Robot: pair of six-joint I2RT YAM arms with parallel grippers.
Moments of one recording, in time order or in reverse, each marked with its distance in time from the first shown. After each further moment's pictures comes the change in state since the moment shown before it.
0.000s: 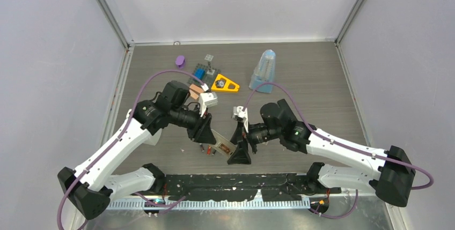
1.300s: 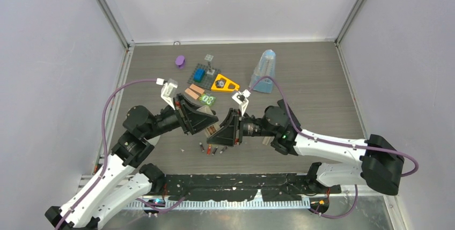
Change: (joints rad) left arm 0.005 -0.442 -0.364 0.932 -0.194 -0.759; right arm 0.087 0.133 -0.050 0.760 0.157 0.648
